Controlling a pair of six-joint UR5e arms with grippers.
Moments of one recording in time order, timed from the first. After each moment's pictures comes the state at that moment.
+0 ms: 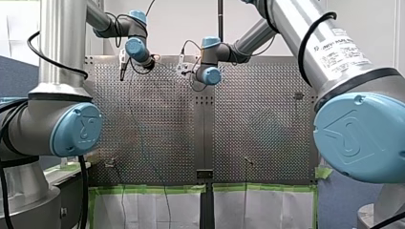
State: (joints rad) left arm -0.13 -1.63 -1.57 -3.06 -1.70 -1.48; right arm 2.35 -0.99 1.16 -0.43 1.51 1.73
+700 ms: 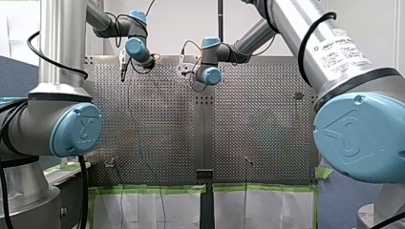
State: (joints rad) left arm -0.13 -1.62 -1.57 -3.05 -1.70 -1.52; right arm 2.34 -0.99 1.16 -0.42 1.51 1.73
